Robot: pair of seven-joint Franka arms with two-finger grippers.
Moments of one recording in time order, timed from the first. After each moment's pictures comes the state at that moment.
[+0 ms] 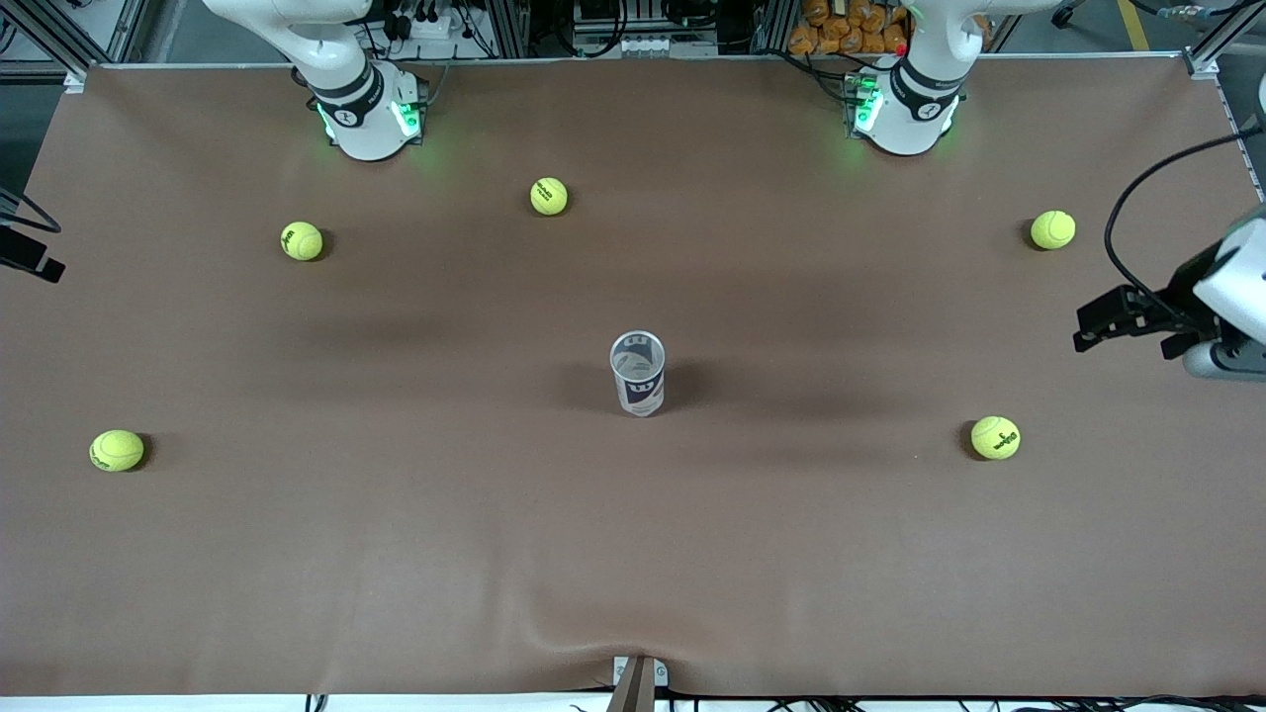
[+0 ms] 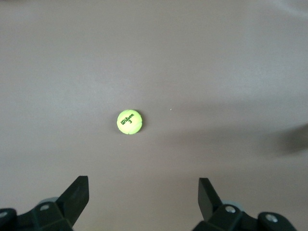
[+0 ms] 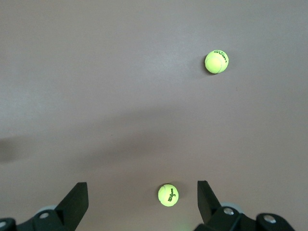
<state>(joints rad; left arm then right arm) -0.03 0.13 0.01 -1.54 -0.02 1.75 0.07 -0.02 0.06 -0.18 -1.46 0.01 1.48 0.03</state>
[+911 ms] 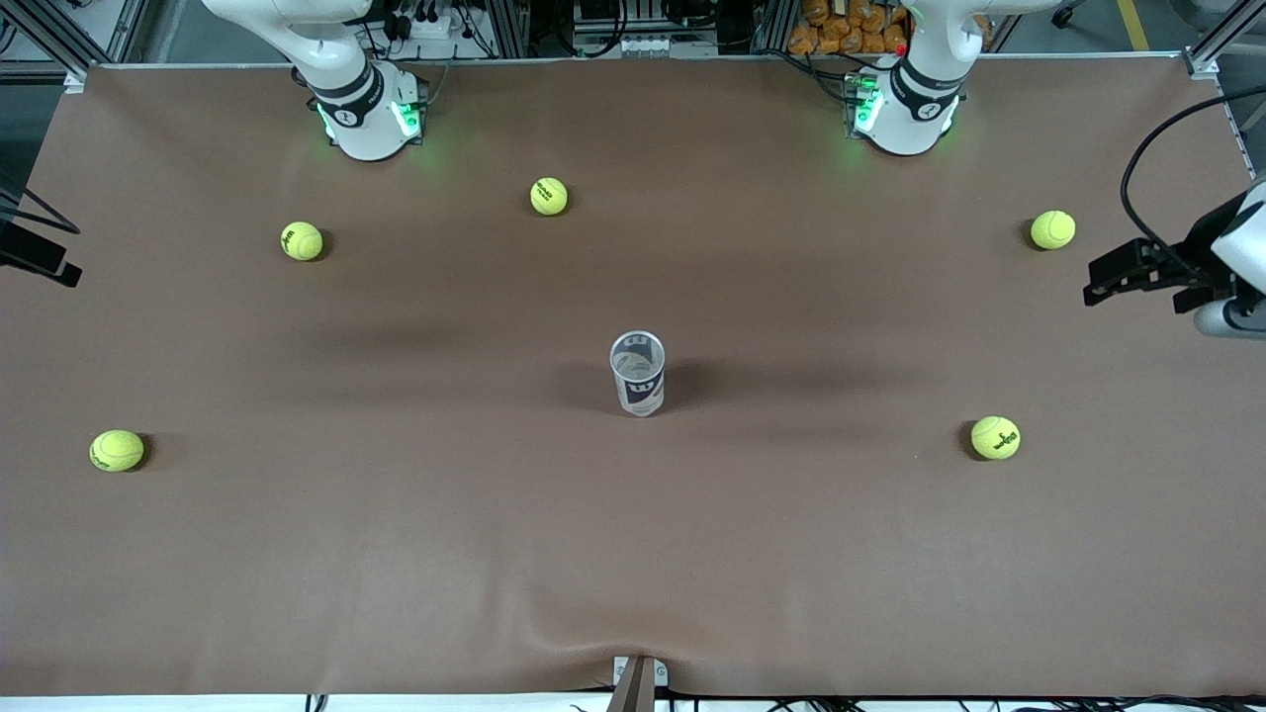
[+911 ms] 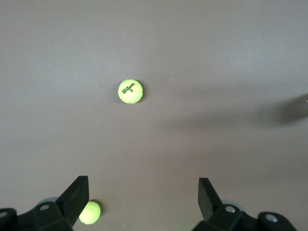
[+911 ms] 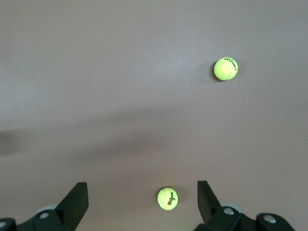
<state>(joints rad) -0.02 0.11 0.02 -1.47 -0.02 1.55 0.07 0.00 0.07 -0.17 -1.46 0.01 1.49 -0.01</state>
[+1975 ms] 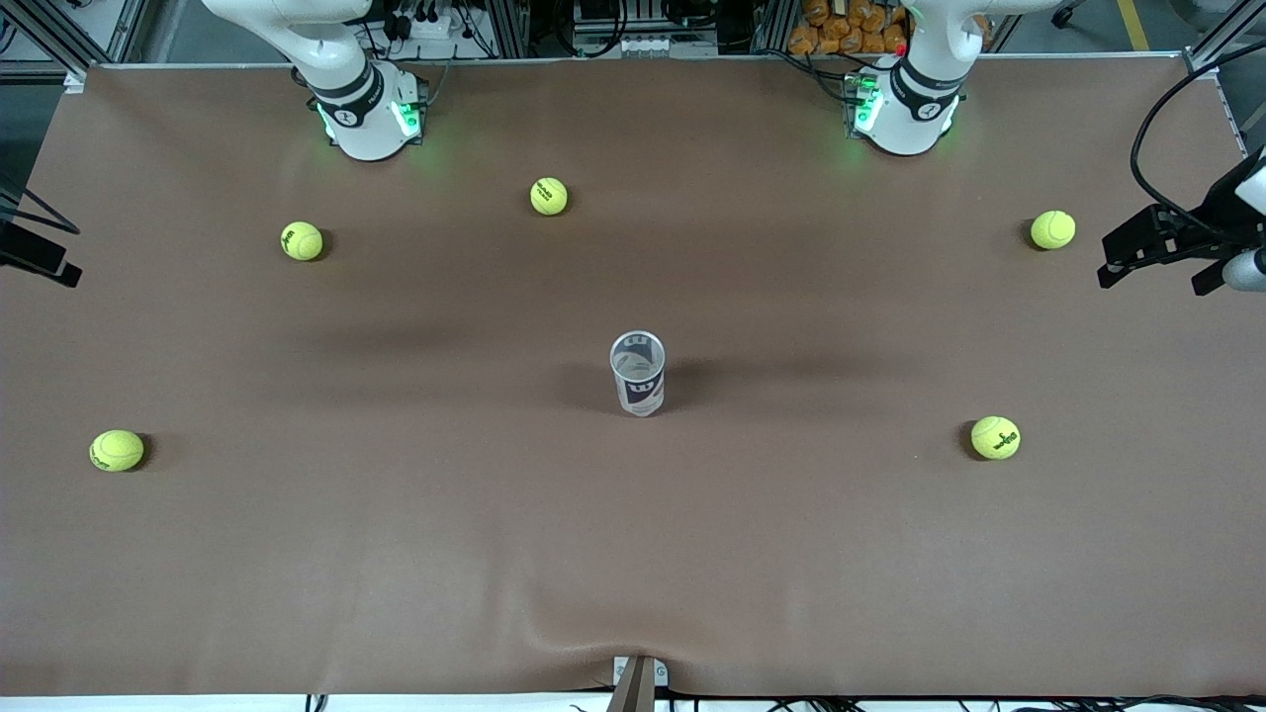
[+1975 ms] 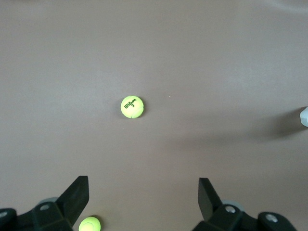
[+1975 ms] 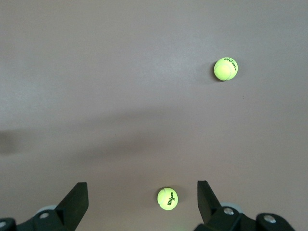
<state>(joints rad) -0.03 0.00 0.01 -1.58 -0.02 1.66 0.07 0.00 0.07 -0.17 -1.46 0.01 1.49 -0.01</state>
